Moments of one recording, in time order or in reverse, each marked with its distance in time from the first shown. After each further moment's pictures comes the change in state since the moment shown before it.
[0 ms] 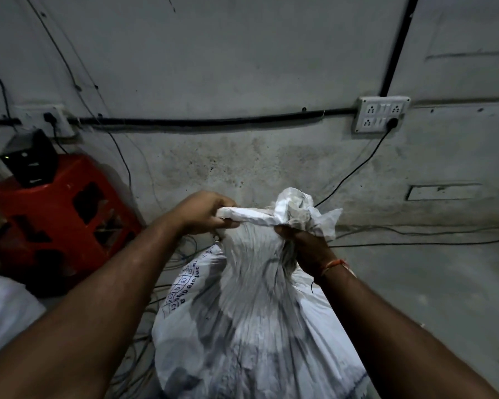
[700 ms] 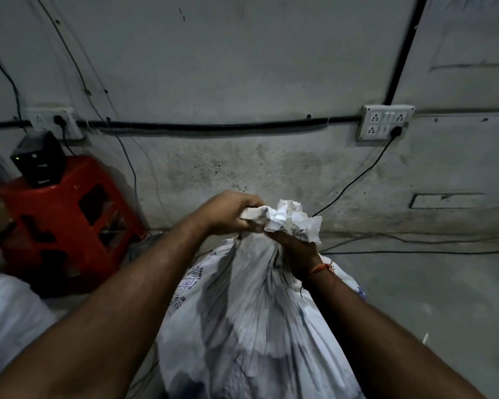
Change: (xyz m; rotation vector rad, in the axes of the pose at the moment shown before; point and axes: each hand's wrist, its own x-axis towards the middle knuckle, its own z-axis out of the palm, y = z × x) left_hand 0.016 0.035 0.001 -0.011 0.017 0.001; right_hand -0.008 0.007 0.029 -0.002 -0.094 -0.127
